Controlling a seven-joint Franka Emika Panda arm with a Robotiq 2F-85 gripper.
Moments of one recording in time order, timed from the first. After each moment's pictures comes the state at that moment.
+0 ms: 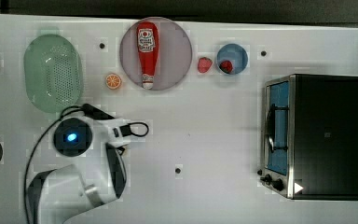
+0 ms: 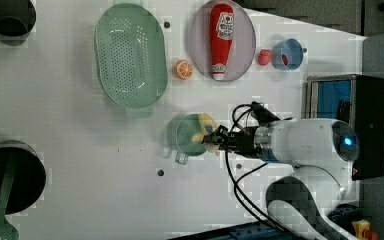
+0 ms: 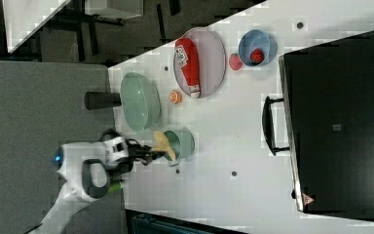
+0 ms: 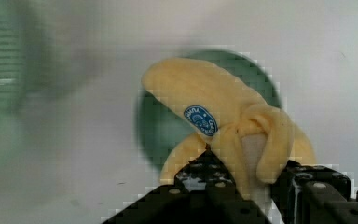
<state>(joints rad) 0.06 0.14 0.37 -2.38 0.09 0.86 0.08</state>
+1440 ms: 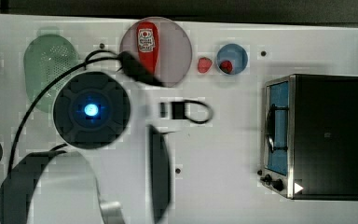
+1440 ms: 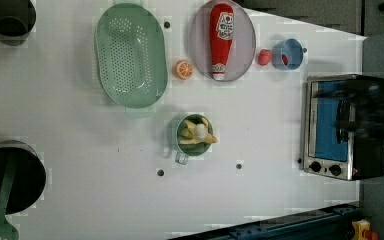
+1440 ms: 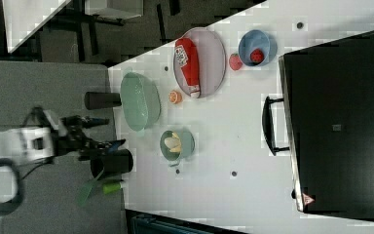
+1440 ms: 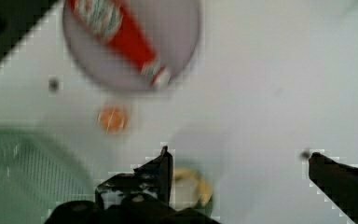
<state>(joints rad) 0.06 -0.15 0.09 -1.95 -0.02 0.30 0.15</state>
